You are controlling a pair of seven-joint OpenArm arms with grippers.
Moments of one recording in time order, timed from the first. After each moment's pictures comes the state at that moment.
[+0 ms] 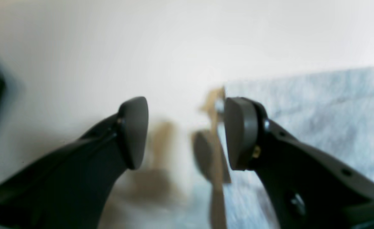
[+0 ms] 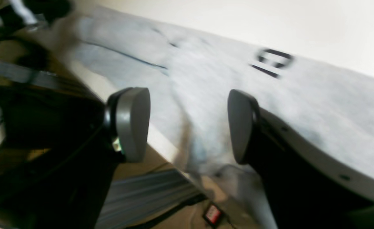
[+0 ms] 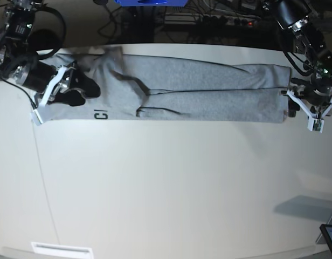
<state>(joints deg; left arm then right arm) 7.2 -17.2 -42.1 97.3 -8.3 -40.7 49.9 -16.9 12.3 22.8 112.4 66.3 28.9 -77.5</state>
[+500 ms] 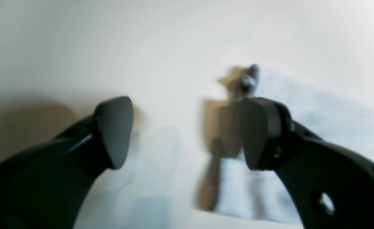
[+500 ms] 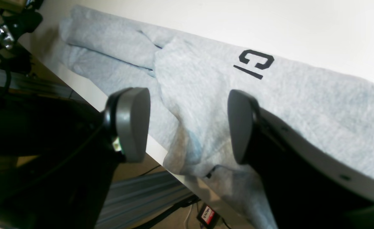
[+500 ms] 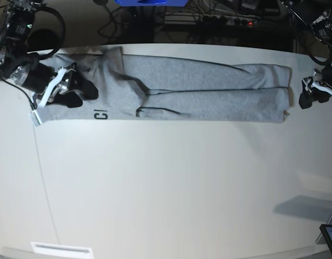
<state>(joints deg) 10.1 -24.9 -54.4 79.7 -48.2 -40.0 60.6 -16.9 12.4 22.8 112.4 65.0 28.9 -76.5</state>
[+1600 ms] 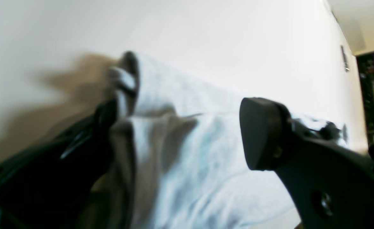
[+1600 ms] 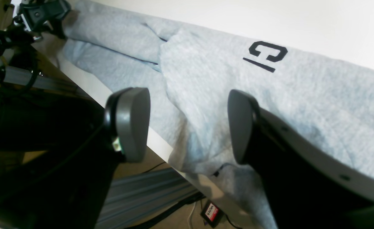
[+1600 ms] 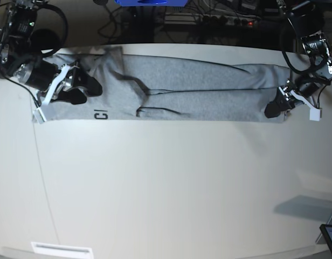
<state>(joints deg) 5.4 -27.4 -33.9 60.5 -67.1 -41.3 60.2 -17.9 12.1 21.4 112.4 65.0 29.0 -76.2</state>
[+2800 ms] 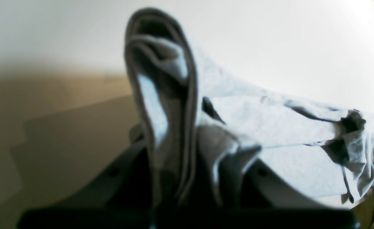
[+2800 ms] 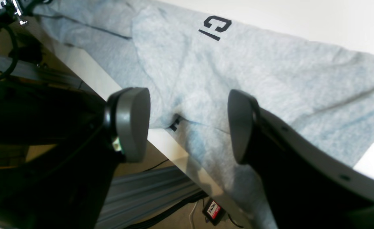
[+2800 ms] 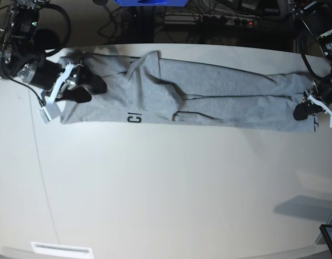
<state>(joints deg) 7.1 -31.9 -41.9 74.8 -61.6 -39.1 65.2 -17.9 12.1 19.5 112.3 65.0 29.0 -76.2</state>
